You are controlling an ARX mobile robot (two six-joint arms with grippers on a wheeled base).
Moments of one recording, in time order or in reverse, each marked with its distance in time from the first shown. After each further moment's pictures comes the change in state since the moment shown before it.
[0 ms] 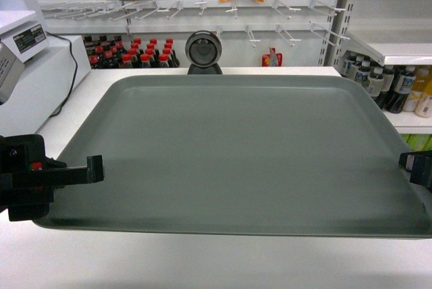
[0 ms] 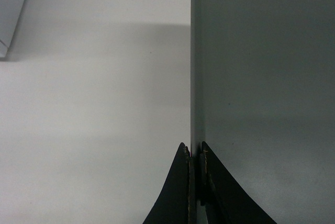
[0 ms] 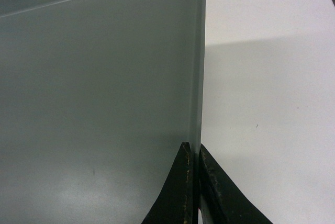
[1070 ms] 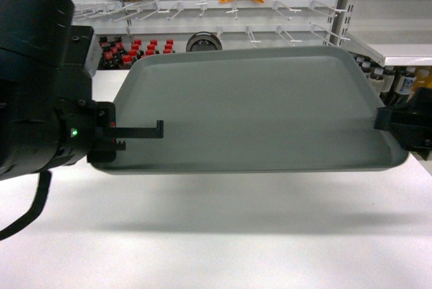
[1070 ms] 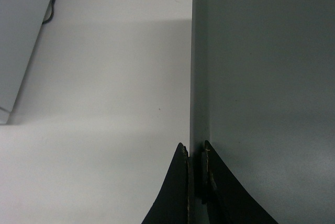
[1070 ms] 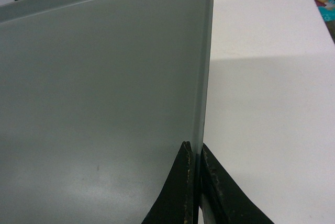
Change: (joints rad) left arm -0.026 0.386 0.294 0.103 -0.148 0.080; right arm -0.069 0.344 0.230 0.232 -0.141 -0.098
